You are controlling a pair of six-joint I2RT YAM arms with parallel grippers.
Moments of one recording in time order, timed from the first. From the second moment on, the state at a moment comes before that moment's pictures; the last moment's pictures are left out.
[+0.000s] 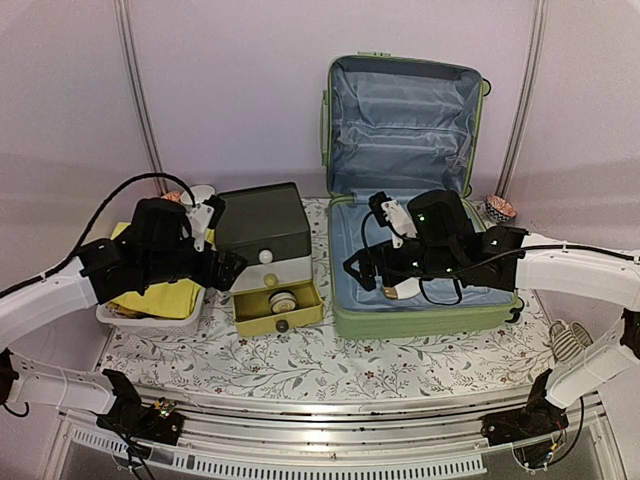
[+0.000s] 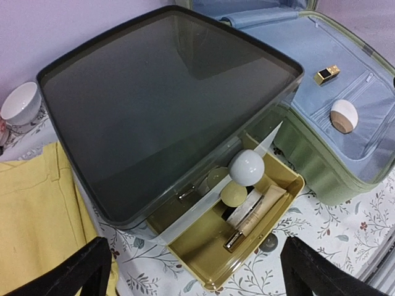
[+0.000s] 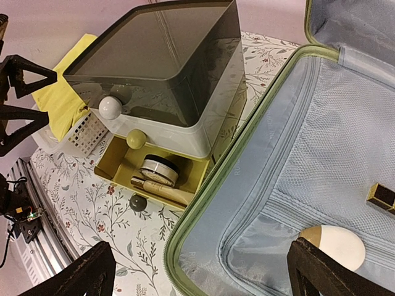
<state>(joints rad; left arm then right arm) -0.71 1.05 0.89 -0.42 -0.19 -0.13 0.95 1.40 1.11 -0.26 0.11 0.33</state>
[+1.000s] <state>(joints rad) -0.70 1.07 0.50 0.18 0.00 -0.84 0.95 1.40 1.12 -0.25 0.09 0.35</state>
